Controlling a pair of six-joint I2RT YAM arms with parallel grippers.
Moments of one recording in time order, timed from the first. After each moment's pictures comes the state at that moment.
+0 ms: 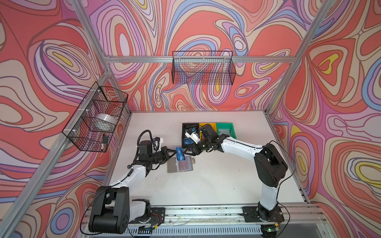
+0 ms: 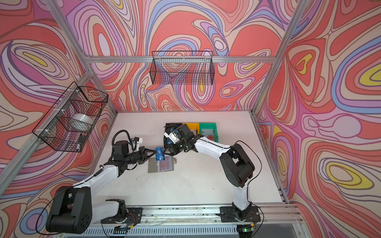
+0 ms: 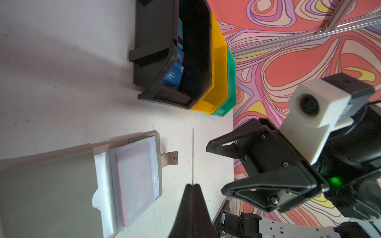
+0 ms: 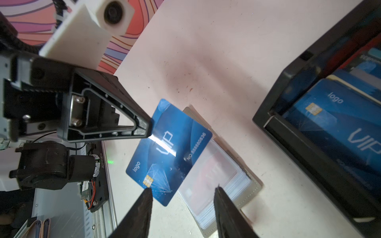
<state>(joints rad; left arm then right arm) -0.05 1.25 0.49 0.14 0.84 -0.84 0.67 1.90 1.36 -0.26 -0.65 0.18</state>
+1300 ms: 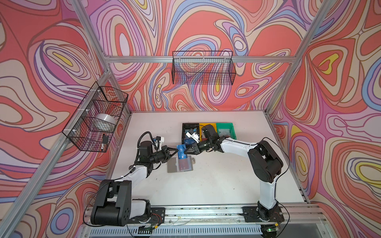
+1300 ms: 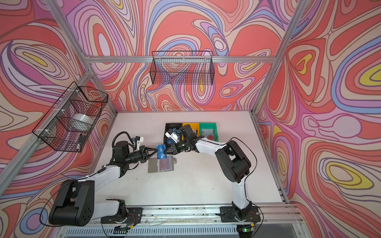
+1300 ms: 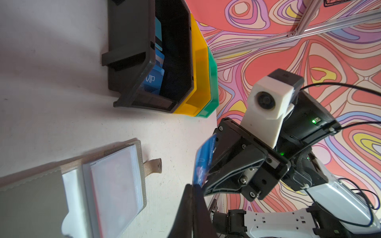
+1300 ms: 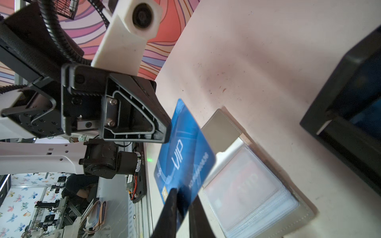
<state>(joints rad) -0.05 1.31 0.46 0.35 0.89 -0.92 0.64 1.98 1.31 -0.05 -0.94 0.34</state>
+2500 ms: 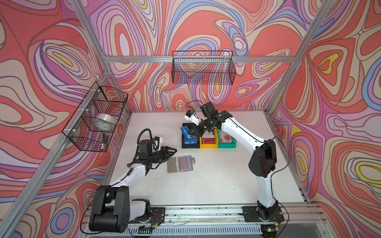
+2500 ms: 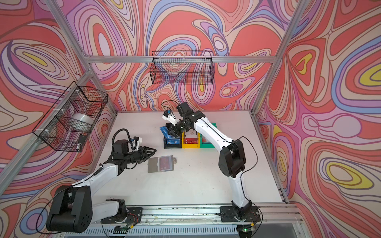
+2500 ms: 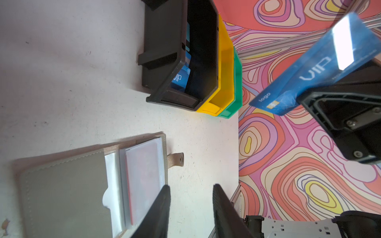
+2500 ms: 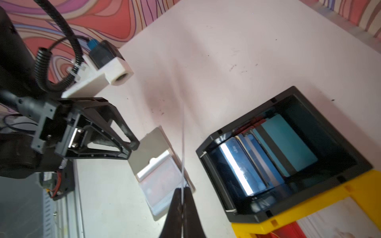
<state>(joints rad) -0.04 1.26 0.53 0.05 0.79 -0.78 0.59 2.12 2.08 -0.90 -0.51 -0.25</state>
